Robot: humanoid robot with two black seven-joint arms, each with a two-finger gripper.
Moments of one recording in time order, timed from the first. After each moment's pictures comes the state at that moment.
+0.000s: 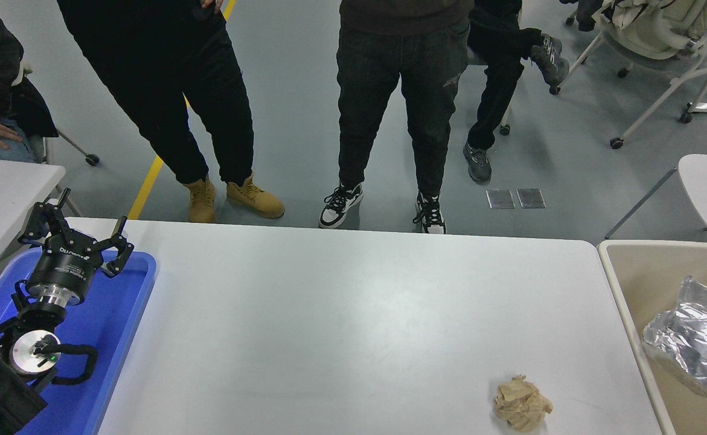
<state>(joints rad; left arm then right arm) -0.55 0.46 -0.62 -0.39 -0.23 -0.70 -0.58 0.58 -0.43 -0.08 -0.03 -0.45 0.10 0.08</state>
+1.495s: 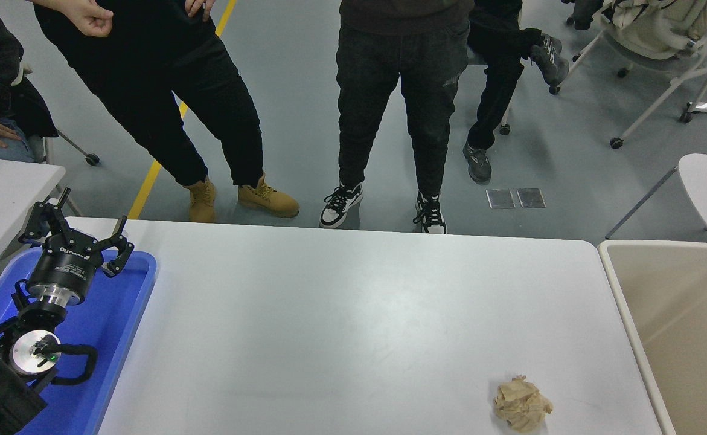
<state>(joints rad) -0.55 0.46 -0.62 -0.39 -0.23 -0.70 -0.58 0.70 -0.45 0.03 -0.02 -0.44 -0.01 0.09</state>
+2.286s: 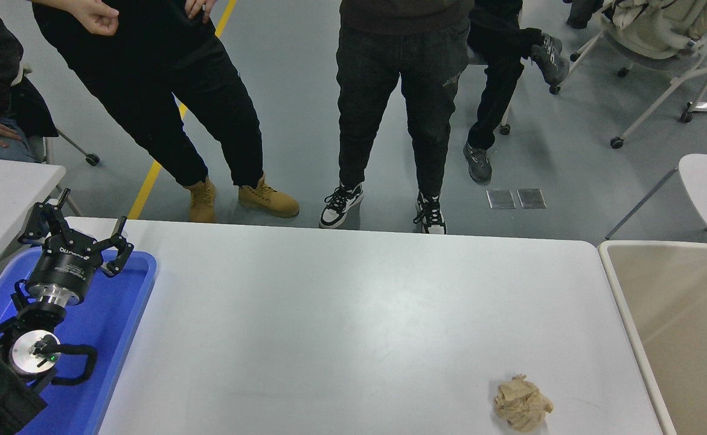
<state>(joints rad) -0.55 0.46 -0.62 -0.39 -0.23 -0.70 -0.58 0.90 -0.62 0.48 0.33 -0.44 -0.01 0.10</state>
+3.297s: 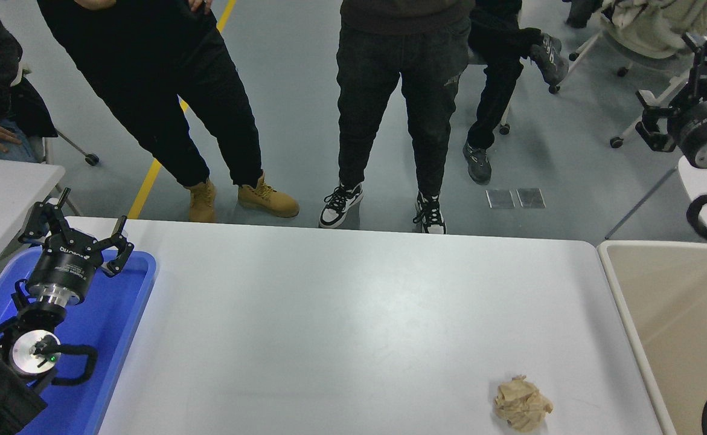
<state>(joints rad) -0.55 0.46 -0.62 -0.39 -0.23 -0.70 -0.58 0.71 -0.56 1.08 0.88 -0.44 0.02 0.23</state>
